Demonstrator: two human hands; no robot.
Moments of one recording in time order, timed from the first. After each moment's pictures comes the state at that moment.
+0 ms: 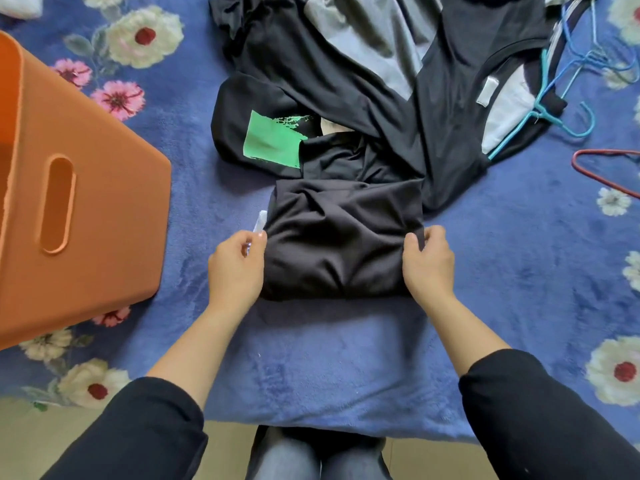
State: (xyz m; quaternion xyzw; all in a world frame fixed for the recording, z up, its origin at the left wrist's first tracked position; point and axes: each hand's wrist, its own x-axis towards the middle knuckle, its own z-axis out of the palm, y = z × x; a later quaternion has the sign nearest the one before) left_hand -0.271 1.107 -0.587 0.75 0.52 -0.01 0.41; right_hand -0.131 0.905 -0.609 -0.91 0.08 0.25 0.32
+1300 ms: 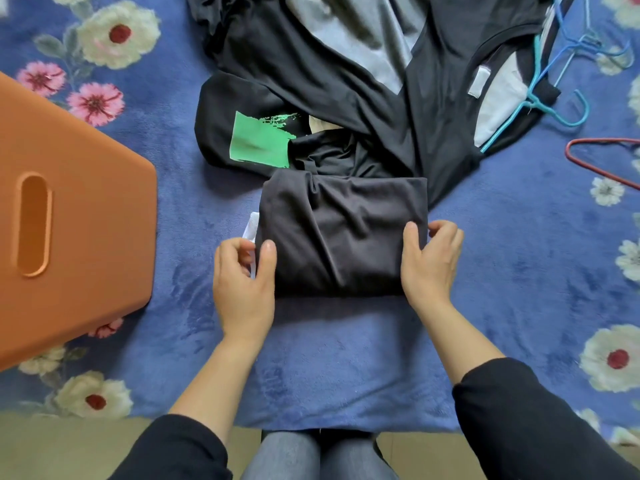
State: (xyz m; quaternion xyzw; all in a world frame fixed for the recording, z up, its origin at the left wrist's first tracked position) left_hand -0.271 1.074 -0.587 0.73 0.53 0.12 0.42; right_hand -0.132 0.906 -0.615 -0.93 0.10 0.13 0.32
